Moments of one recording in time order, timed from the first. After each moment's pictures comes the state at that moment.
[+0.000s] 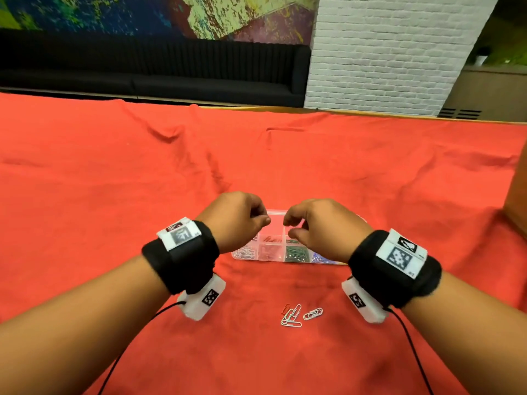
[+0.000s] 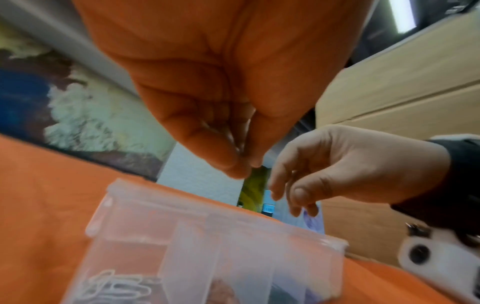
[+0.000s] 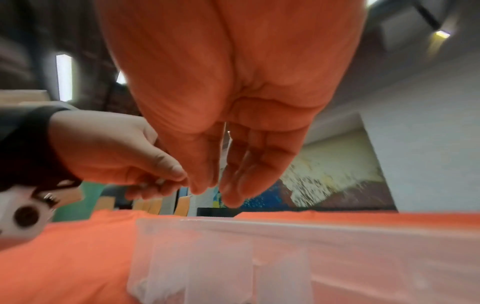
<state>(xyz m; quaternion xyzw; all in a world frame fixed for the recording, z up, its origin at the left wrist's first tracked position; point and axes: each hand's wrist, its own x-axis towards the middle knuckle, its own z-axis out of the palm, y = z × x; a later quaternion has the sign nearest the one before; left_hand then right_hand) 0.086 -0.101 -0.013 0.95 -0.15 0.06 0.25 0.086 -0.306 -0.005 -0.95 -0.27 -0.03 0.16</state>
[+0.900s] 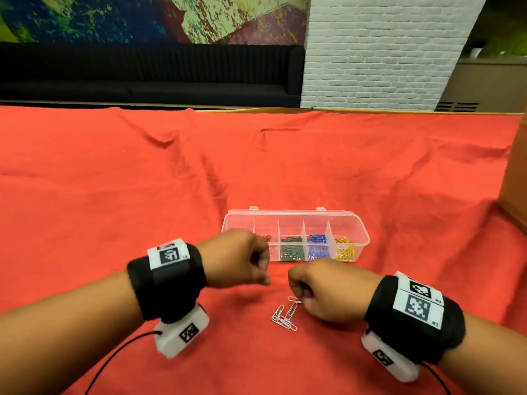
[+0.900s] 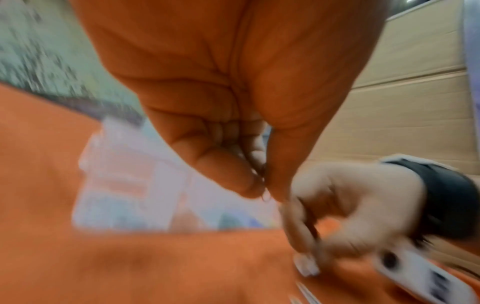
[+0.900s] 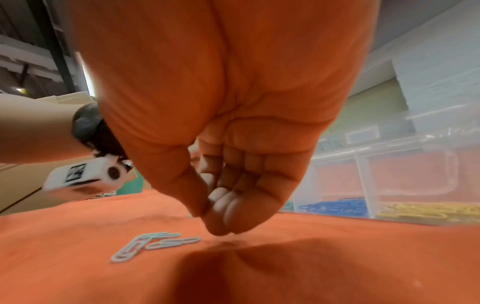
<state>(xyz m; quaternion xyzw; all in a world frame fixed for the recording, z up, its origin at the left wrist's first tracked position) 0.054 -0.109 -0.029 0.94 -0.26 -0.11 0.18 0.033 -0.331 -0.052 -0.93 -0.31 0.15 0.11</state>
